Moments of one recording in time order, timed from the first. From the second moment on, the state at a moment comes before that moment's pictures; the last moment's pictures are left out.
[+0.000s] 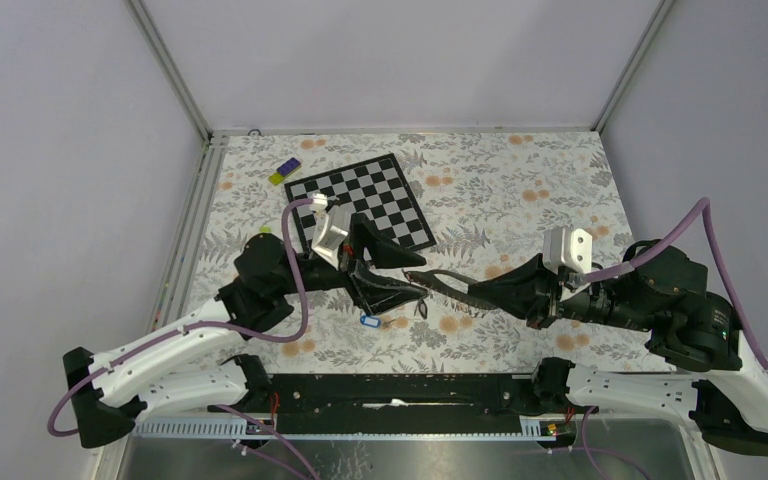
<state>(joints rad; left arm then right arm) -1.01 0.92 0.88 0.37 0.55 -0.37 1.16 0.71 1.35 -0.70 -0.19 -0.10</state>
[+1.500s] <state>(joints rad) -1.01 0.92 0.87 0.42 0.63 -0.37 1.16 0.69 1.35 -0.69 -0.30 -0.09</state>
